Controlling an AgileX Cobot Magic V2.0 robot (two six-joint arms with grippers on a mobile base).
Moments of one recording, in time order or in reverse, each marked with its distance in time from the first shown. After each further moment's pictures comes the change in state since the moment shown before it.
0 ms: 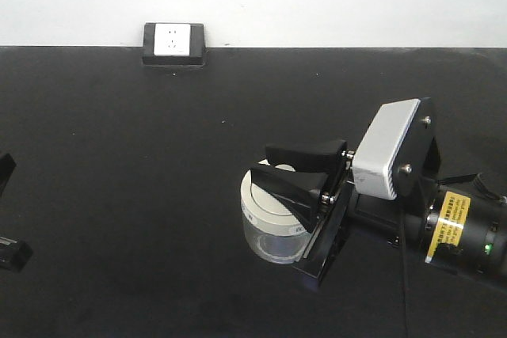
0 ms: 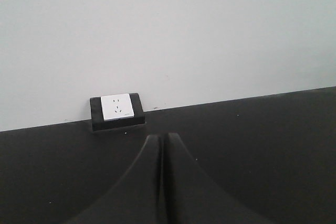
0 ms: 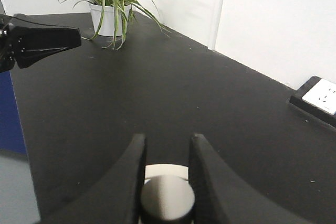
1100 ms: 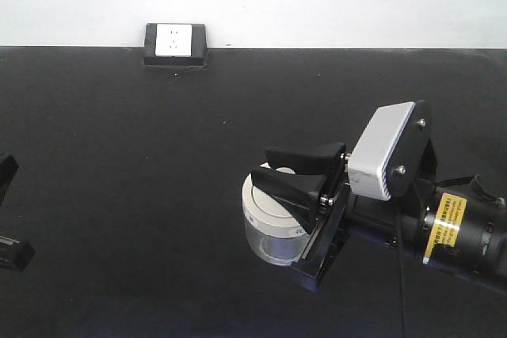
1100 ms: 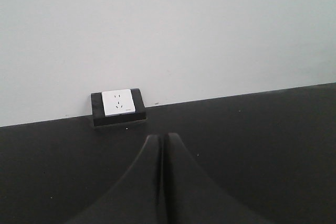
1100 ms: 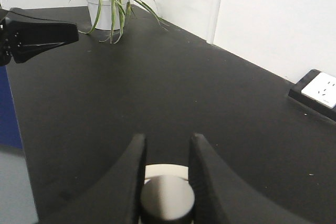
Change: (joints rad) left arm 0.000 0.015 0.000 0.003 0.002 0.000; right arm 0.001 0.007 0.002 0.000 0.018 0.000
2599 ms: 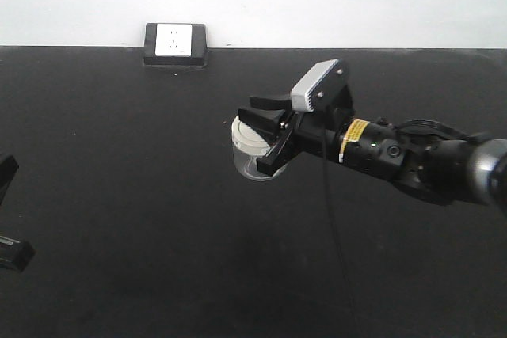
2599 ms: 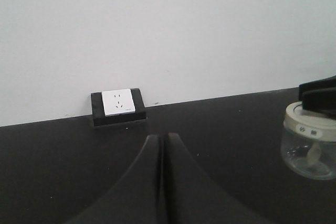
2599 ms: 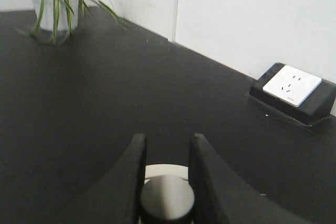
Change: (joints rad) left arm 0.000 0.000 0.000 0.000 0.000 0.000; right arm -0.210 0.688 -0.387 0.112 -0.313 -0.264
